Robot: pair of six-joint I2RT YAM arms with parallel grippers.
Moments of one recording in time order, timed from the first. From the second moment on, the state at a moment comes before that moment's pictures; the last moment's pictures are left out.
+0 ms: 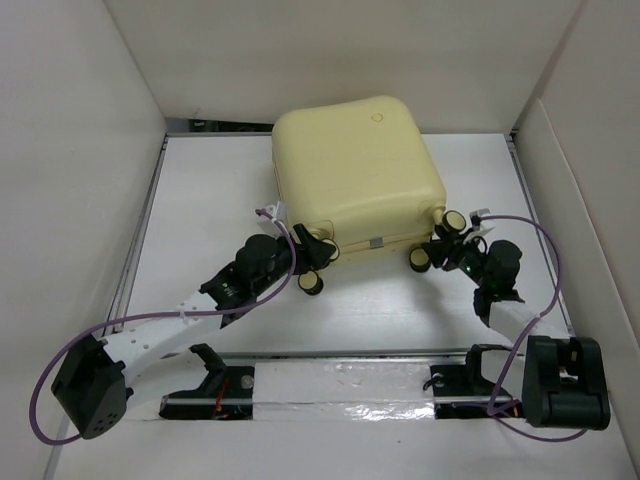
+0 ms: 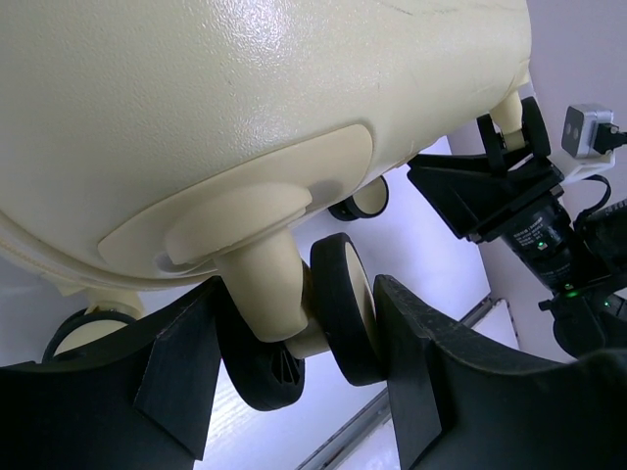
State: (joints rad) left arm -0.78 1.00 0.56 0.15 -0.07 -0.82; right arm -0.07 1.08 0.23 0.66 -0.57 0.27
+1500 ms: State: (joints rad) left arm -0.78 0.90 0.54 0.10 -0.10 -0.83; right arm 0.10 1.37 0.32 0.99 -0.18 0.31
